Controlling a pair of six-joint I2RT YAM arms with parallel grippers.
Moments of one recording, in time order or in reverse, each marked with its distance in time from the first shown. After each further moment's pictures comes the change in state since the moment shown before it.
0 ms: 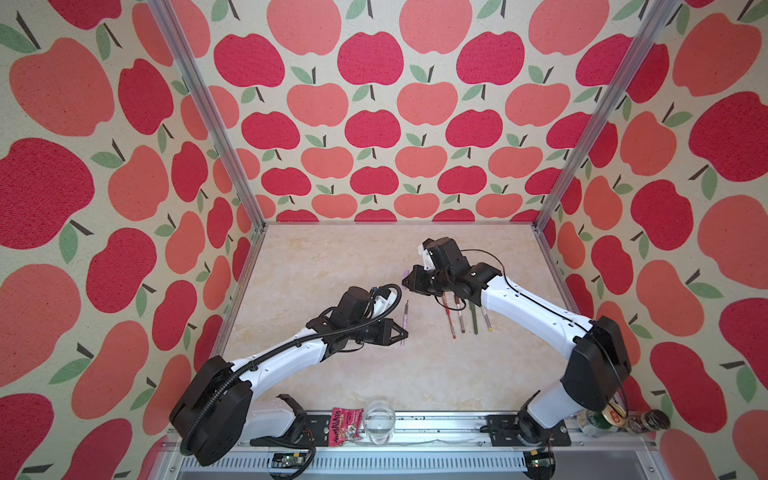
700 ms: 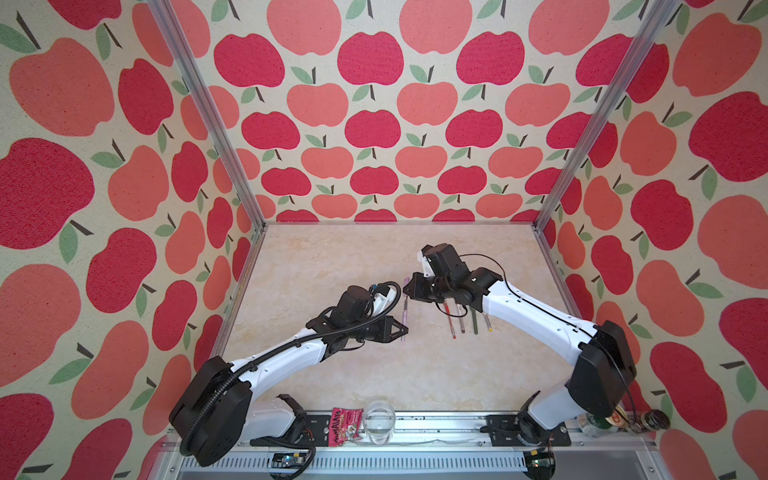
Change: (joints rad) left arm 0.000 -0.003 0.000 0.037 -0.032 -0.007; right arm 0.033 -0.031 -0.039 -0.036 0.019 -0.011
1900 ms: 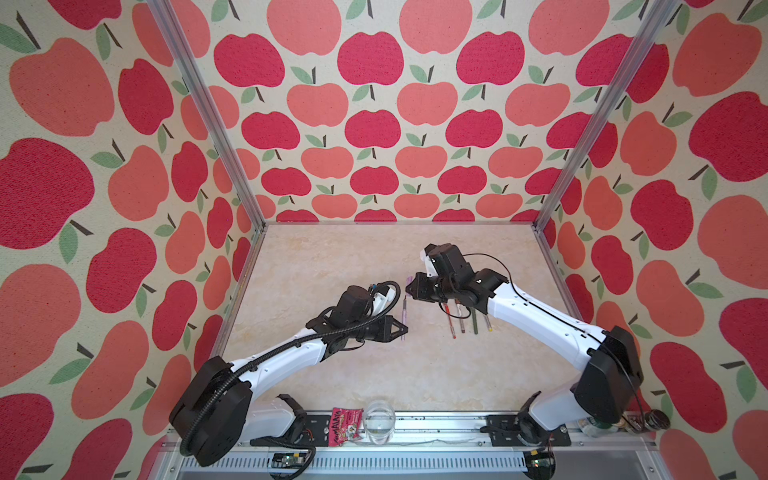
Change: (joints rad) left arm 0.001 0.000 -0.002 0.007 -0.007 -0.005; right arm 0.005 -0.040 -0.009 -0.010 0.022 -0.015
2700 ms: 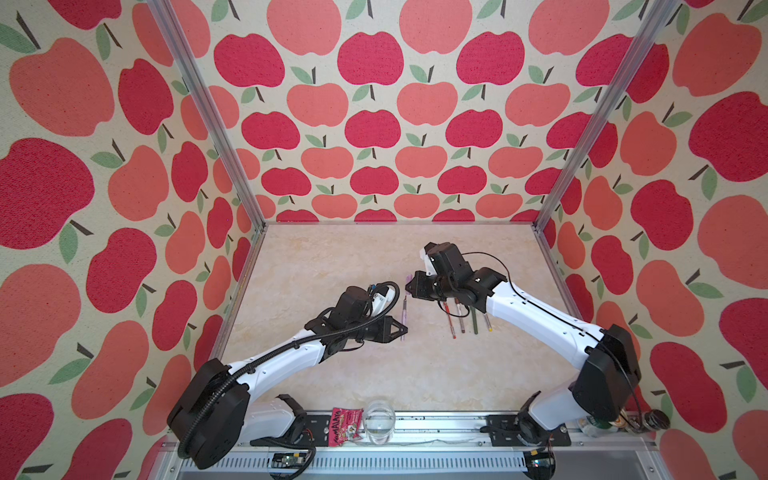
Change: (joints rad) left arm 0.000 -0.015 -0.007 0.002 0.000 0.000; right arm -0.003 0.013 0.015 0.001 0.019 0.000
